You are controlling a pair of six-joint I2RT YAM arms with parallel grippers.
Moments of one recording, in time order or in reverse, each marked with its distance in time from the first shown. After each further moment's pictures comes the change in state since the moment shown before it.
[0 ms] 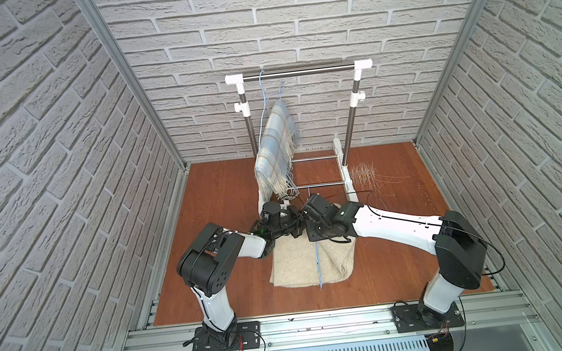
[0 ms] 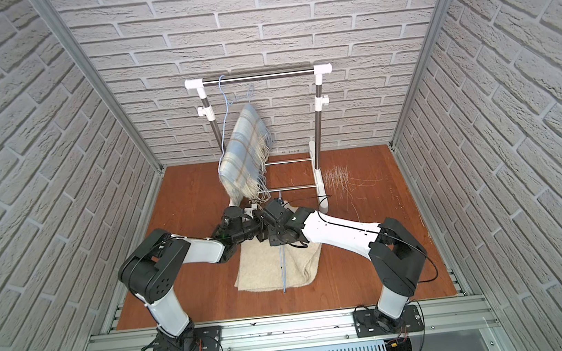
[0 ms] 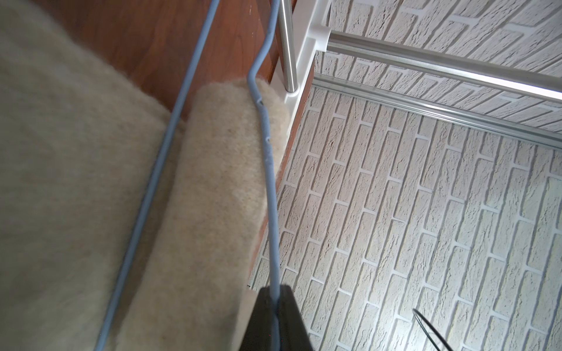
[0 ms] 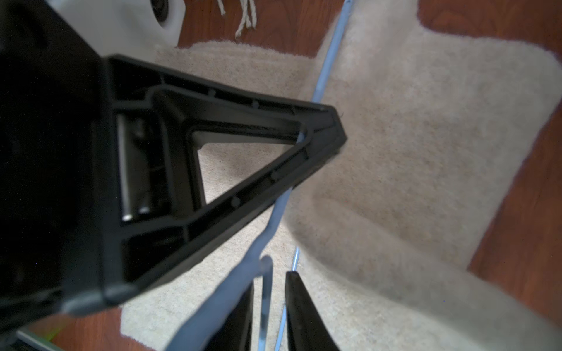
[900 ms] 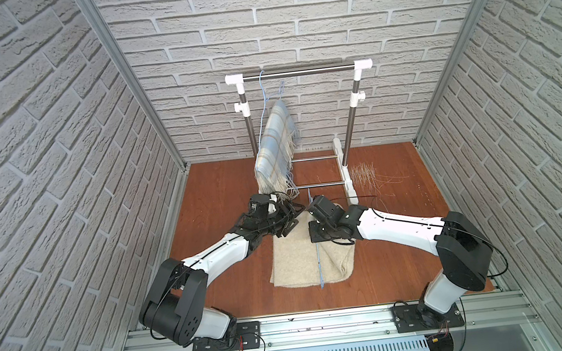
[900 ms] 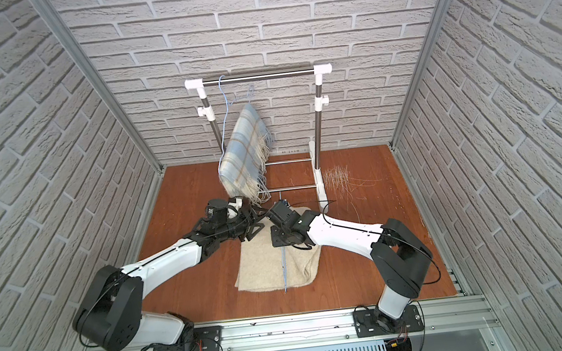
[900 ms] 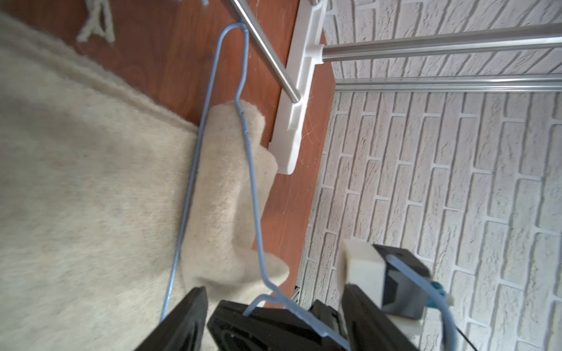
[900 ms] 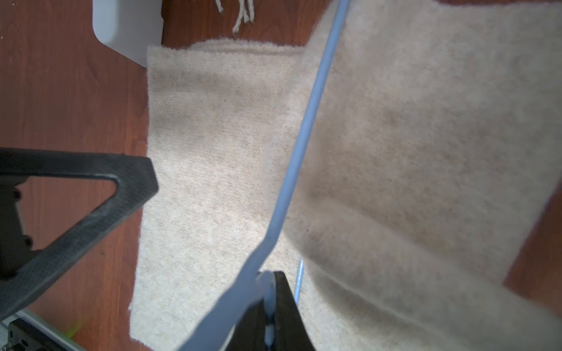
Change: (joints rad) left arm 0.058 -0.354 0.048 -0.647 -0.030 0.348; right arm -0.040 -0.042 -0.103 0.118 -0.064 0.026
